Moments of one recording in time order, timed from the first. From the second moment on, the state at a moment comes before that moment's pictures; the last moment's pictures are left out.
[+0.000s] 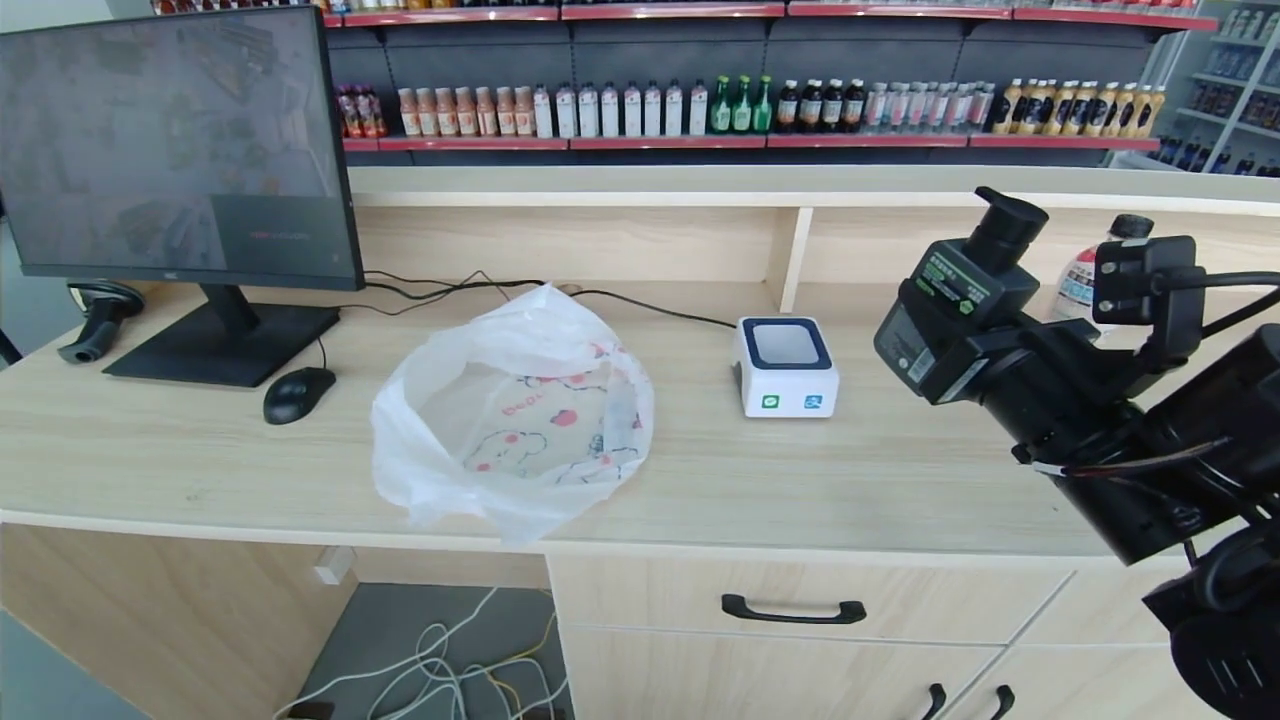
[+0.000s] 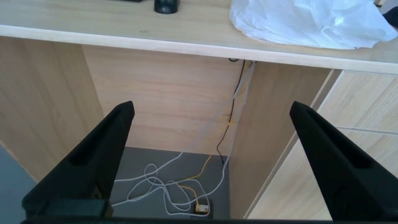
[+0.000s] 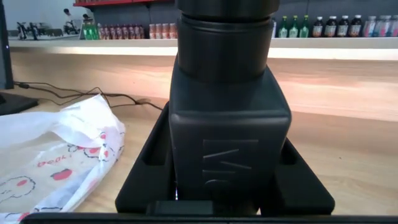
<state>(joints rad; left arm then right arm) 0.00 0.00 0.00 0.00 0.00 0.00 0.40 1.73 -0.52 -1.57 -0.10 -0.04</state>
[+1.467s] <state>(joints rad) 0.00 0.00 0.00 0.00 0.00 0.00 0.32 2.12 -1.03 -1.57 0.47 -0.52</state>
